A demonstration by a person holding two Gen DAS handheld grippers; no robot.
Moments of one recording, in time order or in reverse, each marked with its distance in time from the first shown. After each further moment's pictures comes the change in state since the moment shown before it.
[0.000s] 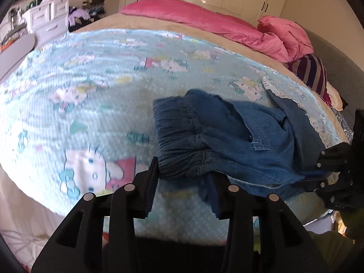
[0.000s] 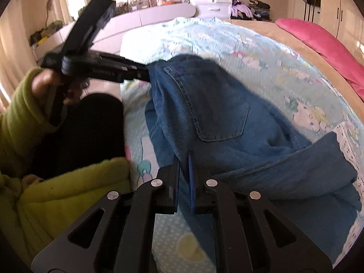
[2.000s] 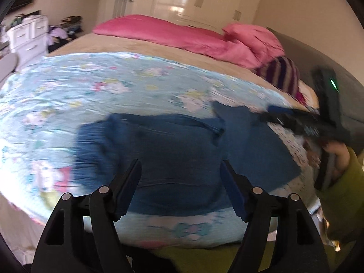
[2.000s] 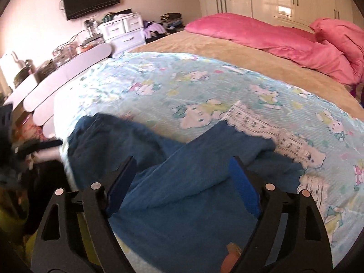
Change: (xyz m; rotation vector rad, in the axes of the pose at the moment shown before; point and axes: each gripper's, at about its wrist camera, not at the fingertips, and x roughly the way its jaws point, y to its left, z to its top) left arm -0.027 -0.107 -0.005 0.101 -0.099 -0.142; right arm -0.085 -0.126 -0.008 0.427 -0.174 -0.316
